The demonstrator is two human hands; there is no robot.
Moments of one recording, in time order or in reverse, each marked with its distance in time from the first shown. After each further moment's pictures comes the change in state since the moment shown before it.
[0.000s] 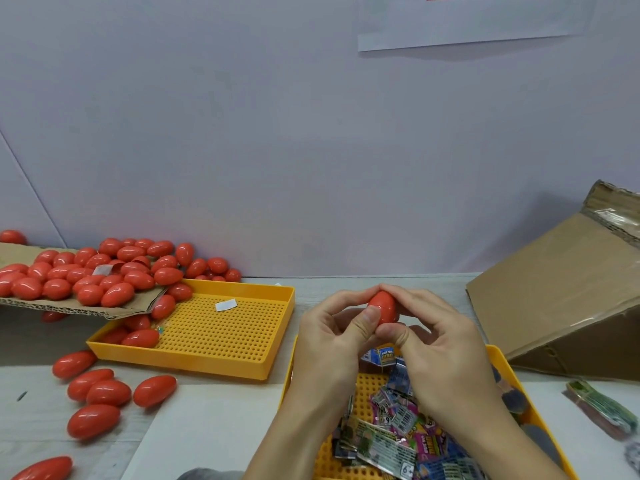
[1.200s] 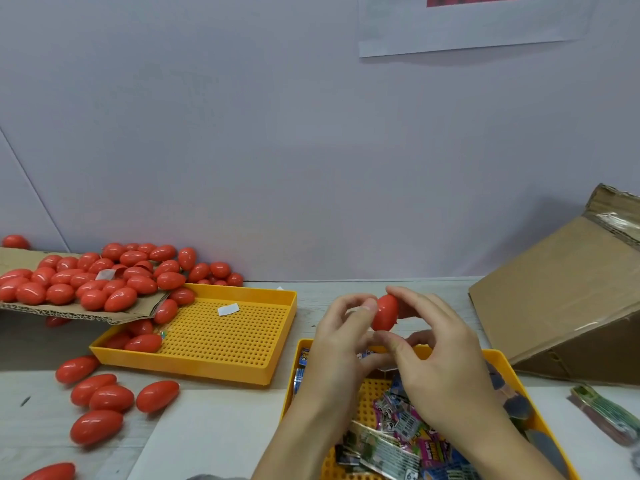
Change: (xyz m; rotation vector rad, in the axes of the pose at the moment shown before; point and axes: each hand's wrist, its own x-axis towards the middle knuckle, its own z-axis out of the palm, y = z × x) left_hand 0.003 -0.004 0.003 -0.064 0.004 -0.206; right_hand -0.001 0.013 0.002 -0.229 0.036 -0.038
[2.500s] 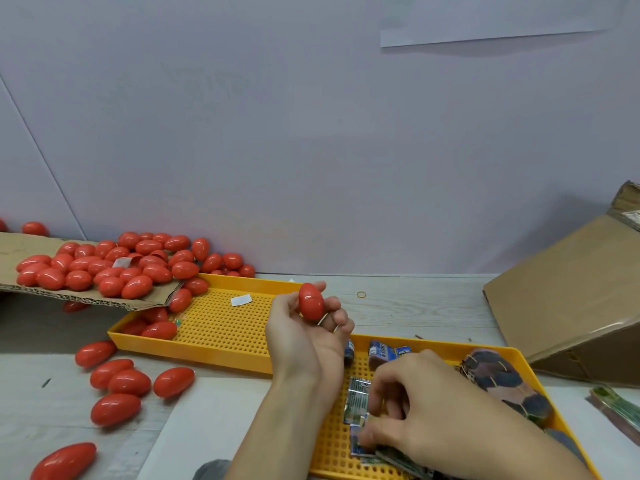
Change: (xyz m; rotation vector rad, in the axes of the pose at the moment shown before) left_hand 0.005 0.027 -0.022 -0.556 0.395 -0.060; right_hand -0.003 -0.029 -0.004 -0.334 -0.793 0.221
